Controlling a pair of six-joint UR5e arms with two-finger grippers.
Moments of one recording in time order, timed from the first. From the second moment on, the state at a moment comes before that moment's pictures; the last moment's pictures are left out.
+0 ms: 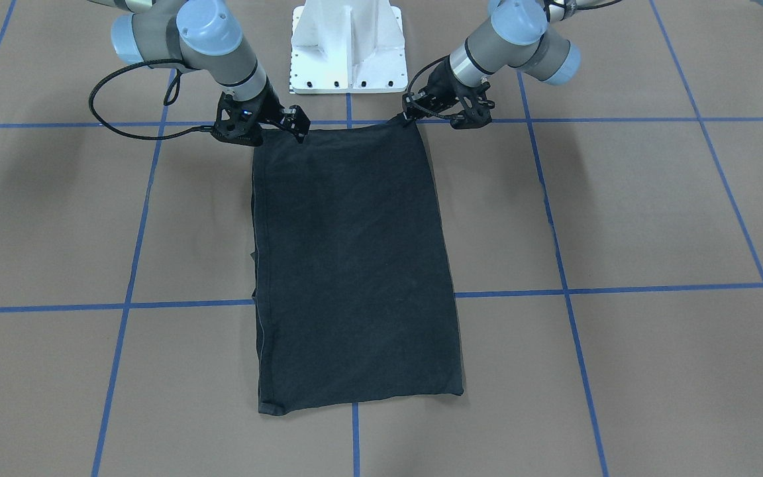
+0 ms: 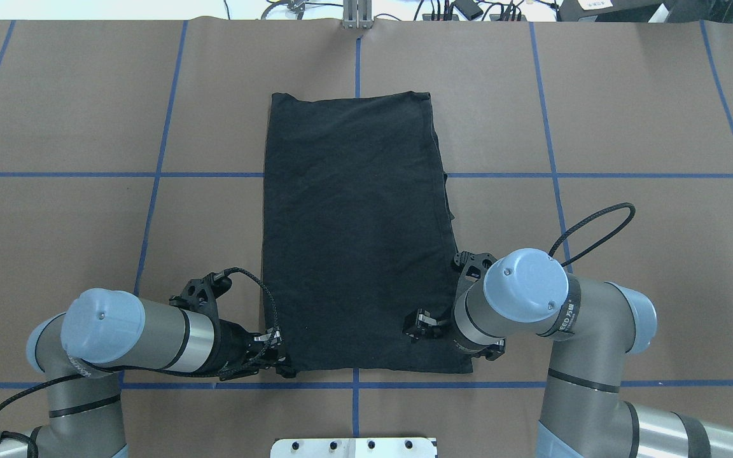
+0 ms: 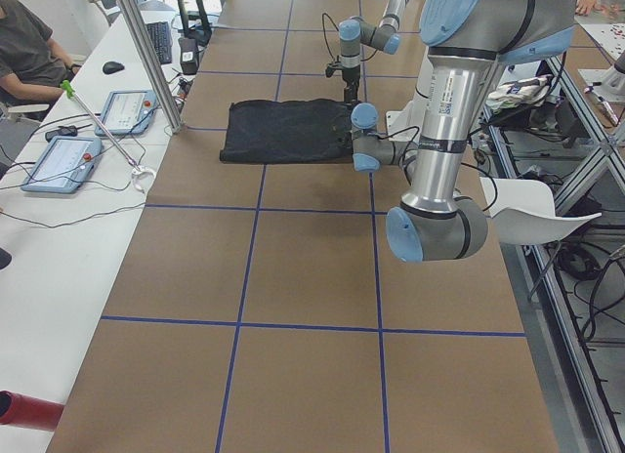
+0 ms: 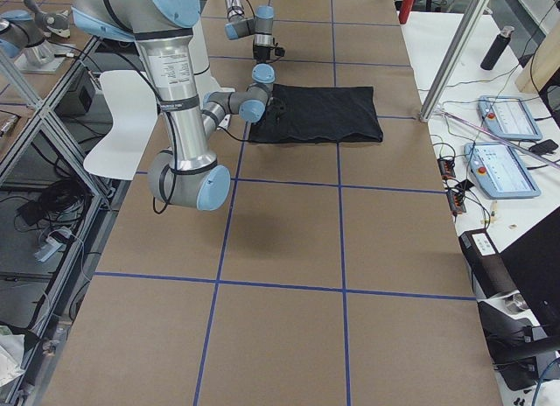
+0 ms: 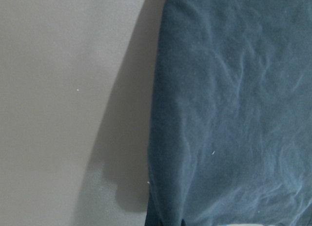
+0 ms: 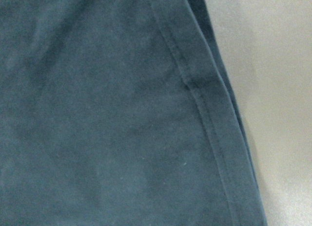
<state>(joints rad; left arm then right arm) -0.30 -1.82 -1.80 -2.42 -1.91 -1.90 0.34 -1.23 1.86 -1.32 1.95 1.65</state>
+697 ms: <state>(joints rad) -0.30 -1.82 -1.80 -2.42 -1.91 -1.90 0.34 -1.23 1.87 -1.36 1.95 1.65</state>
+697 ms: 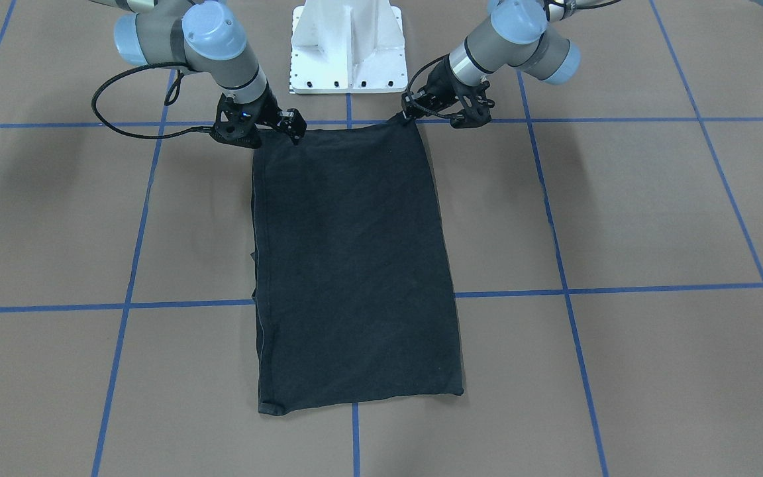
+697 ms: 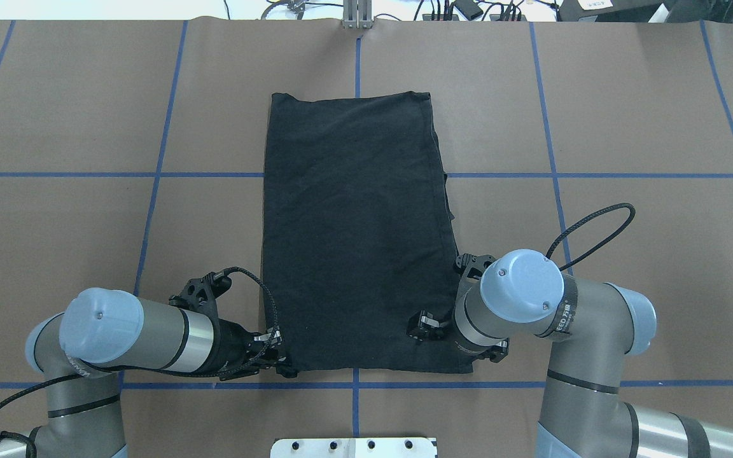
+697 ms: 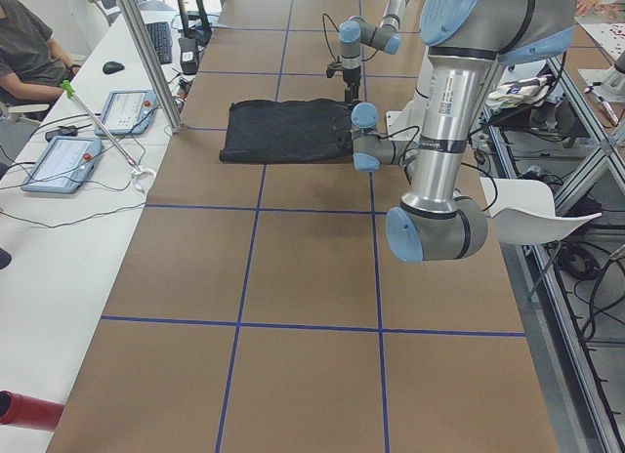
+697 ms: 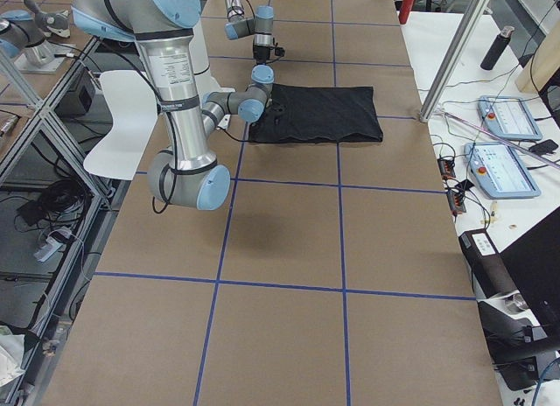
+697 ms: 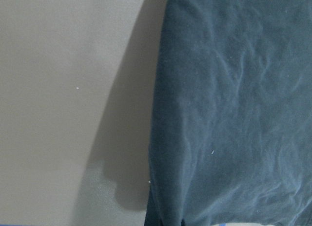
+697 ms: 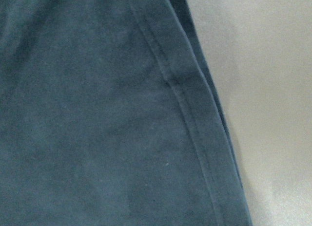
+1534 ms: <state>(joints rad) -0.30 -1.82 -1.81 -2.42 -1.91 -1.90 0.34 -1.23 1.85 -1.36 1.95 1.65</state>
